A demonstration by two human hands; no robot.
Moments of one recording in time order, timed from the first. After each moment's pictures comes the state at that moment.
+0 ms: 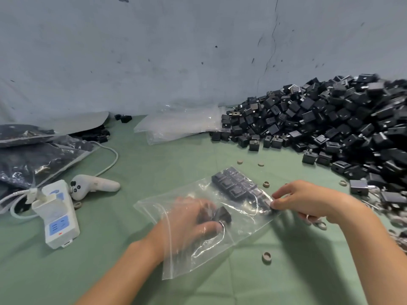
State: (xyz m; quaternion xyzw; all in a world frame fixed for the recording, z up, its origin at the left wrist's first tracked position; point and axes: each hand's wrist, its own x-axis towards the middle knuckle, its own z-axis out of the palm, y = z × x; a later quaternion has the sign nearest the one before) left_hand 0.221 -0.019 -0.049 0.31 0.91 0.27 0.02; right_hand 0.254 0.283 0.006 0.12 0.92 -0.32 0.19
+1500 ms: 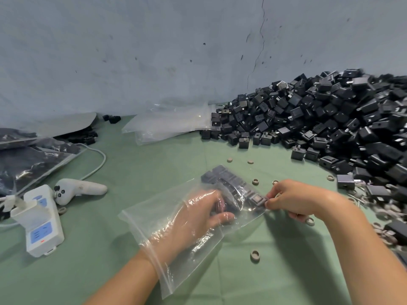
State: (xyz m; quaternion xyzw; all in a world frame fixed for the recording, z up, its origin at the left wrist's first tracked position) left_hand 0.225 0.043 -0.036 0.28 0.93 0.25 0.03; right_hand 0.247 0.292 -0.012 0.13 0.91 -0.35 0.20
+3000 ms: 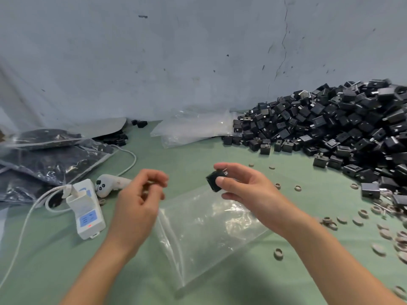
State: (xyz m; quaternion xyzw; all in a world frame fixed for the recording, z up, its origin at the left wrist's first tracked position) left_hand 0.272 -0.084 0.030 0.13 0.81 0.53 -0.22; right_hand 0.267 0.154 0.023 -0.10 0.65 -0.76 0.04
